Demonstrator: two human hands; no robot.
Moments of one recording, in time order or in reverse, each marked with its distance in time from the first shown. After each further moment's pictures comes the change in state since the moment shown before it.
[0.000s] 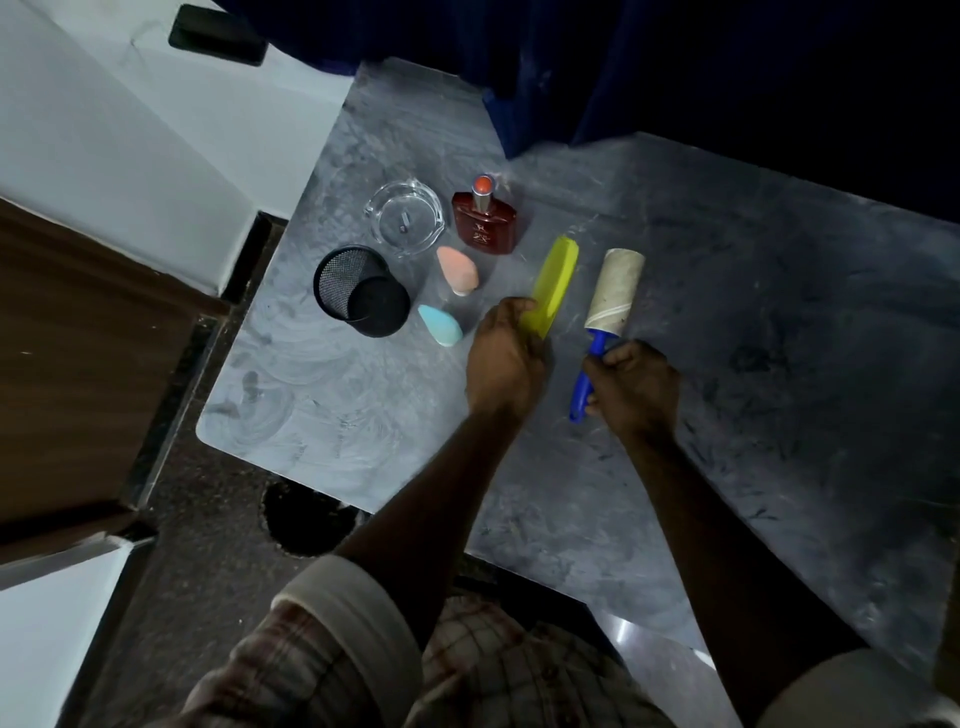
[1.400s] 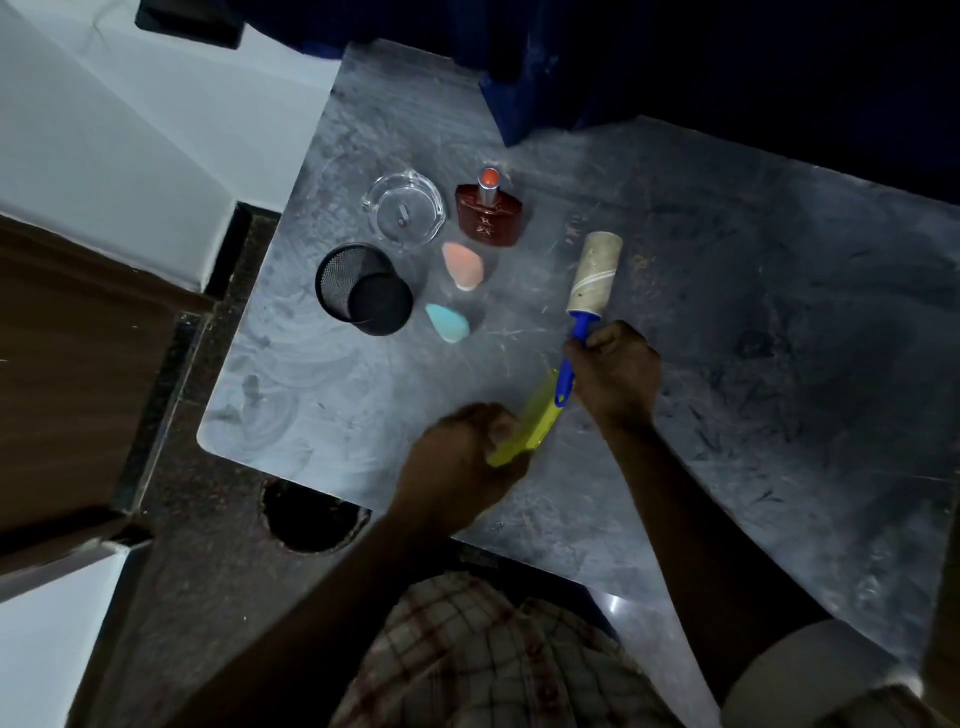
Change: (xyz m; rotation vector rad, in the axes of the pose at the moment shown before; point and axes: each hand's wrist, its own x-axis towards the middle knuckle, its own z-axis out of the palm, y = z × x) left_hand -0.079 -0.043 -0.095 0.246 -0.395 0.140; right_hand -0.017 -0.032 0.028 -0.171 0.153 -0.139
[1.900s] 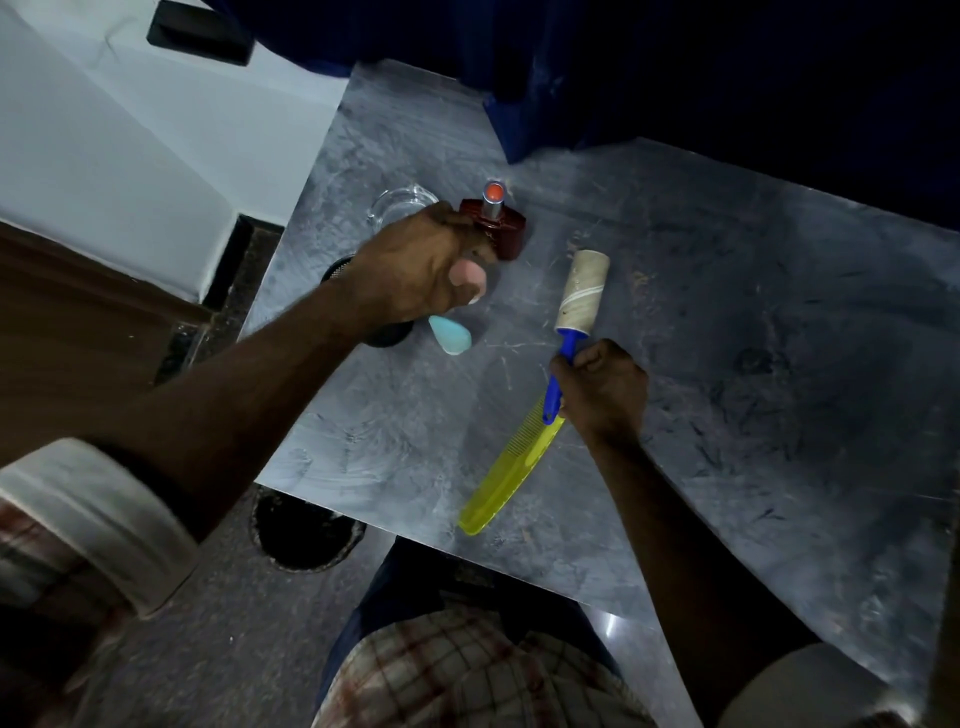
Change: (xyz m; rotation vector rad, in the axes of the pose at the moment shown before) left_hand 0.153 0.022 -0.141 0.532 -0.061 0.431; right_hand -0.013 -0.005 0.008 0.031 -0.053 0.019
